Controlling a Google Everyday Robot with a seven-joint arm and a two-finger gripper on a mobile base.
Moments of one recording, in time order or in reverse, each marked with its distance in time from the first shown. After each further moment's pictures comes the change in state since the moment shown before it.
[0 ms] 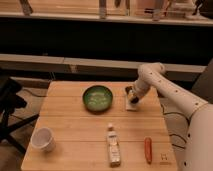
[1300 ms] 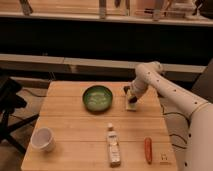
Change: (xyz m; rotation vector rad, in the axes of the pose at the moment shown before) arm 0.002 -0.014 -0.004 -0.004 0.005 -0.007
